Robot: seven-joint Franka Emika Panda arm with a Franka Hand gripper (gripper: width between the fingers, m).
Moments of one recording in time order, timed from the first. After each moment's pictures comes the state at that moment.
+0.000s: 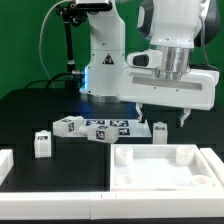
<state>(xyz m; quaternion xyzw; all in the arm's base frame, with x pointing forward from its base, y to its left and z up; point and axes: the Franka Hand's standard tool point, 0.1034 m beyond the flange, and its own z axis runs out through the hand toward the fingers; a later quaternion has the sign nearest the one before) 0.416 0.088 0.040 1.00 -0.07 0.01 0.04</state>
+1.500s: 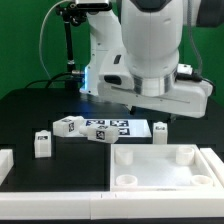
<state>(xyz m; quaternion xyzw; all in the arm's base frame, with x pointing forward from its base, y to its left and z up) 0.457 0.065 0.059 0.93 -0.17 -0.32 -0.01</state>
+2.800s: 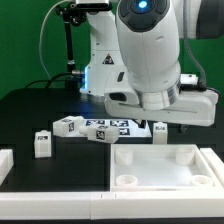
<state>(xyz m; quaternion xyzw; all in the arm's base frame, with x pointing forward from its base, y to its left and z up) 0.453 0.079 0.039 0.93 -0.18 -0.31 -0.07</state>
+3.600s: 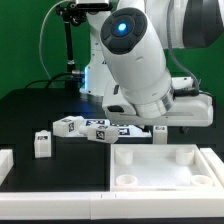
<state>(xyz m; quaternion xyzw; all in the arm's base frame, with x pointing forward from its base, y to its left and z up) 0.434 0.089 0.024 0.92 -0.18 -0.33 -0.14</state>
